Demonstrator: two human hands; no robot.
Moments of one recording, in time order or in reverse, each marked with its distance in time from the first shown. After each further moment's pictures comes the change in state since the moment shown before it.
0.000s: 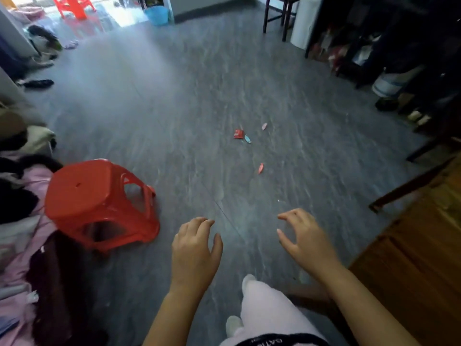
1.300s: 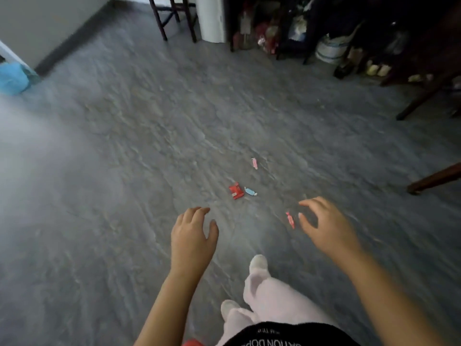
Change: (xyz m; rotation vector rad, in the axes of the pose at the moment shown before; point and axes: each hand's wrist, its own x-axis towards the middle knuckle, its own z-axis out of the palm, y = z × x) left_hand 0.803 -0.161 0.034 -0.007 -0.369 0.402; right_hand 0.669 -0.074 0.029 0.120 0.336 0.619
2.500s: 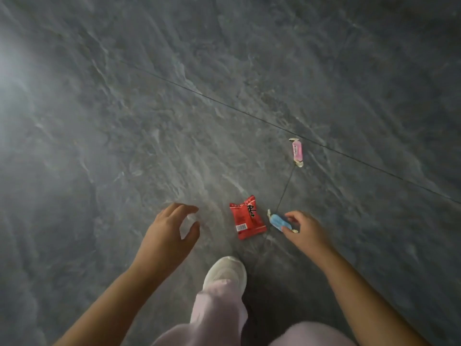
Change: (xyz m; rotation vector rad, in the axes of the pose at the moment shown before) left_hand 0.379 -0.321 0.514 -0.090 -0.299 -0.099; right_hand 0.444 0.317 0.577 0.096 -0.341 0.260
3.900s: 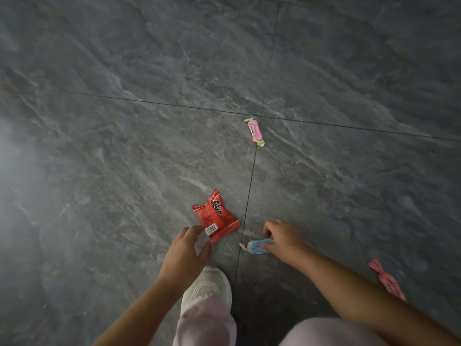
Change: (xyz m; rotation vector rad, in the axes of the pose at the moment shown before) left_hand 0.020 -0.026 0.167 0.009 -0.108 0.061; right_hand 0.007 0.083 0.064 -0.149 -0.124 -0.065
